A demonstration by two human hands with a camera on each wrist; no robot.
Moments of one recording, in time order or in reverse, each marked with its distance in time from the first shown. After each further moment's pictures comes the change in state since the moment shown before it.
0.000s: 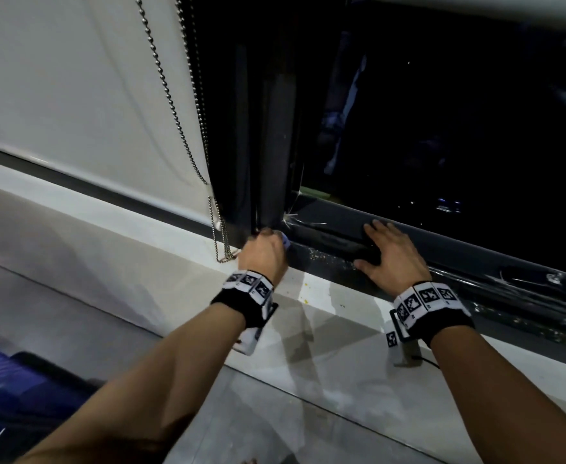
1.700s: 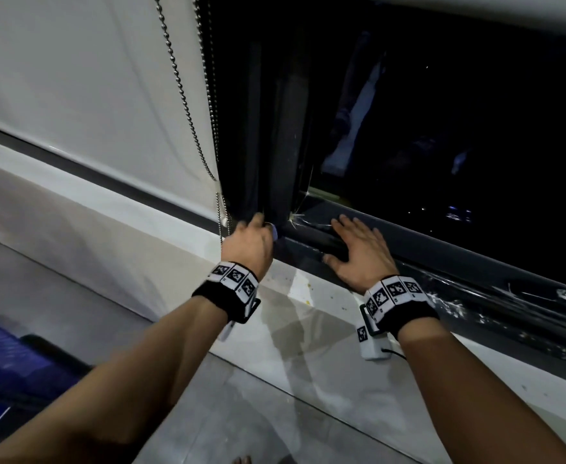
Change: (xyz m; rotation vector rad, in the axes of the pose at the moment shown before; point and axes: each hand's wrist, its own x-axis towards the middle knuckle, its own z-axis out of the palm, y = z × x) left_hand -0.004 -0.017 -0.019 0.203 0.027 -0.036; right_hand 0.018 -0.054 0.011 0.027 -0.019 -0.166
